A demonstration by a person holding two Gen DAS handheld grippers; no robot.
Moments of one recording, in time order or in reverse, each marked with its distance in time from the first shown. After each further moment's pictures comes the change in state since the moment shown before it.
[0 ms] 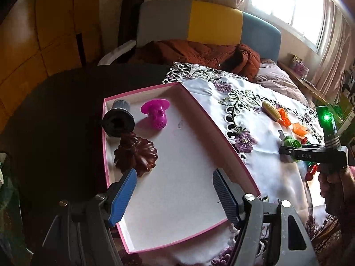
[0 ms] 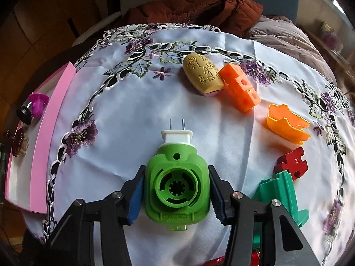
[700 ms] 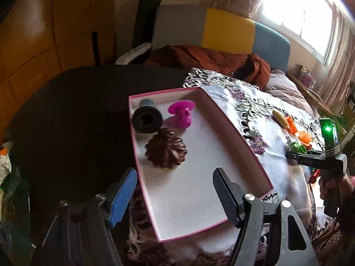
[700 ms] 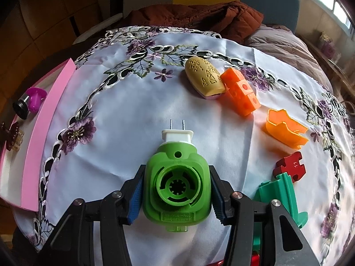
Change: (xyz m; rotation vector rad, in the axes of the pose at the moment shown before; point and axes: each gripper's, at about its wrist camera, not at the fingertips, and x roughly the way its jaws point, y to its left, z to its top) left arm -0.023 0.041 -0.013 -0.067 -0.035 0.036; right arm 0.003 0.006 -0.006 -0.036 -0.042 -0.044
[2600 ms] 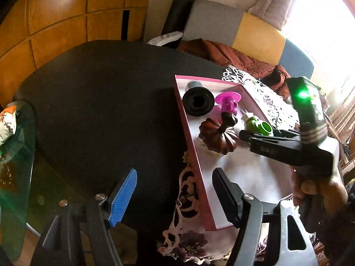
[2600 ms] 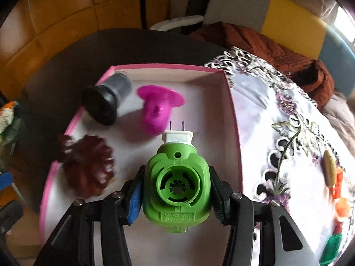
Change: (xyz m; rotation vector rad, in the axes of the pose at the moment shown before) left arm 0.013 0.073 -0.025 -0.183 0.043 0.023; right arm 0.018 0.251 0.044 -0.315 -0.049 0.083
